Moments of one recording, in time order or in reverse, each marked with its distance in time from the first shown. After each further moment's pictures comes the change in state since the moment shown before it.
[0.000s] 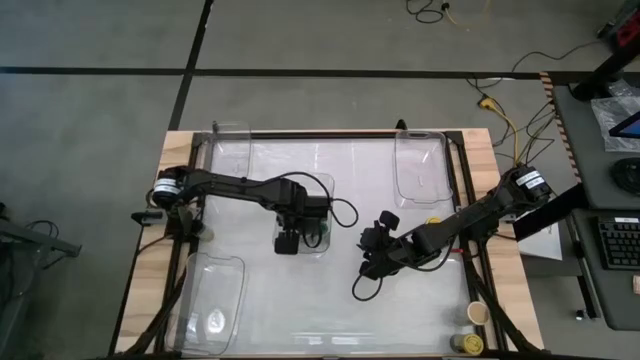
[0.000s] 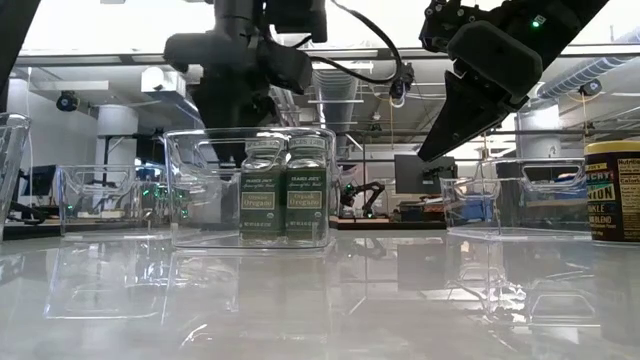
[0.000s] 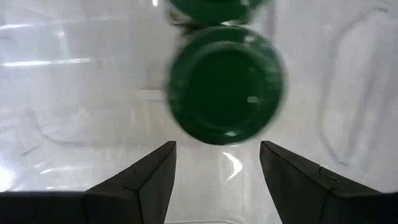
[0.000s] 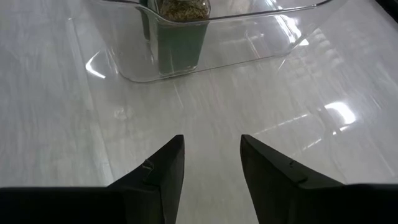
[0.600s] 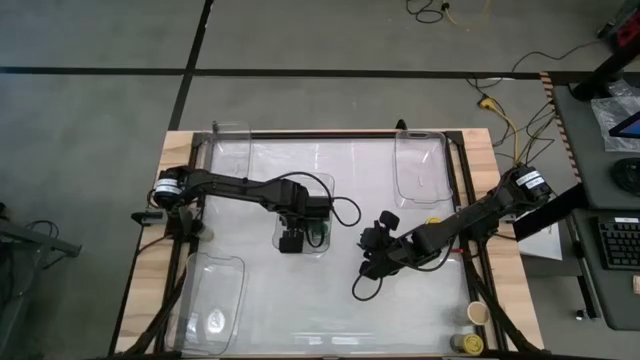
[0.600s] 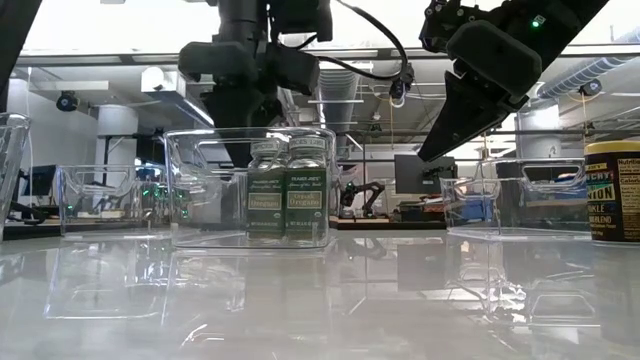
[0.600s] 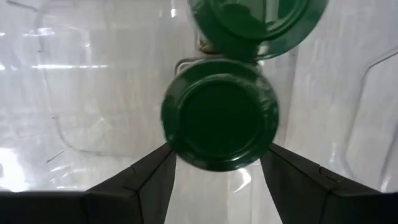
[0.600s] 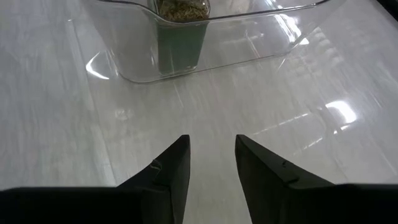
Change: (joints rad) left arm 0.005 0.010 0.000 0.053 -0.054 -0.031; right arm 0.000 0.000 0.000 0.000 0.000 0.008
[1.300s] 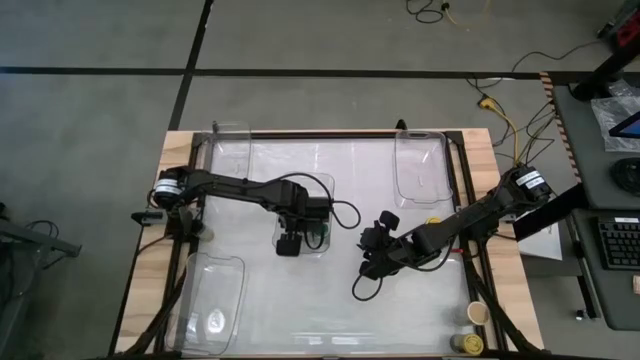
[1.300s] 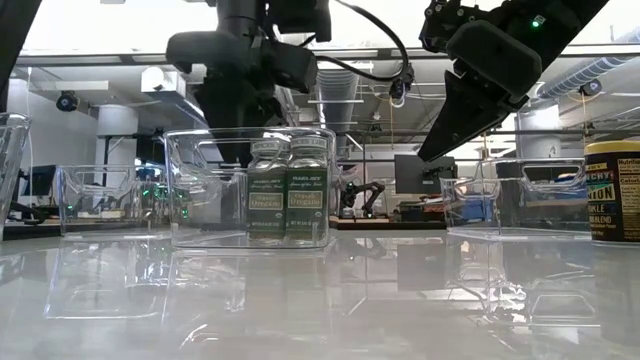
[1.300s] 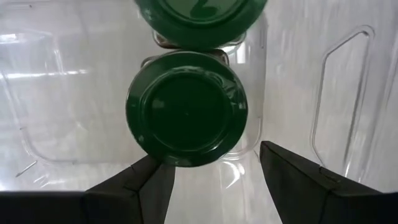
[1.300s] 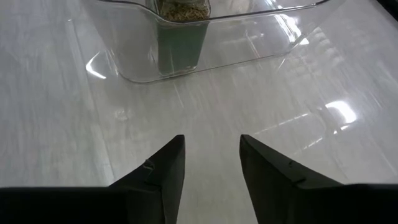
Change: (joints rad) left arm -0.007 0.000 0.000 -0.016 0.079 0.051; right arm 0.000 0.000 0.000 0.000 0.000 -0.001
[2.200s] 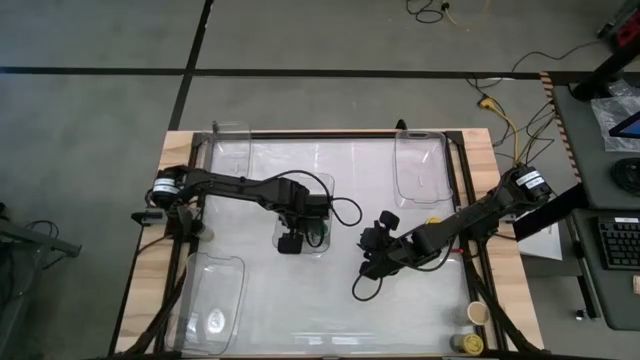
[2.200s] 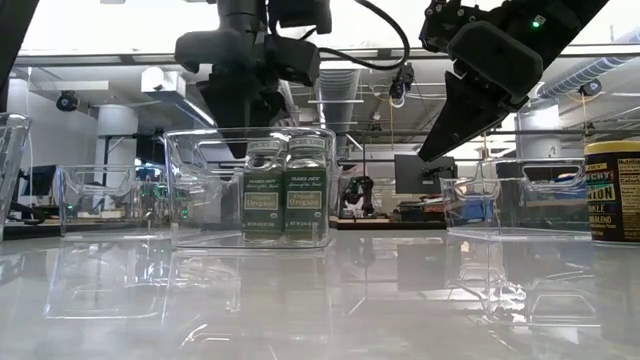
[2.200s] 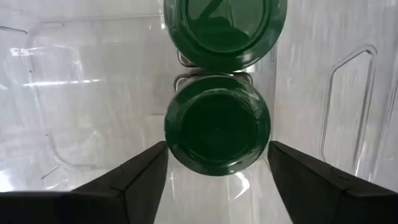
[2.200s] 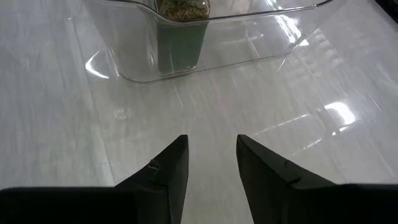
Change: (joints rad) left arm 0.006 -0.019 0.000 0.032 -0.037 0.003; right arm 0.000 0.000 0.000 0.000 0.000 -0.010
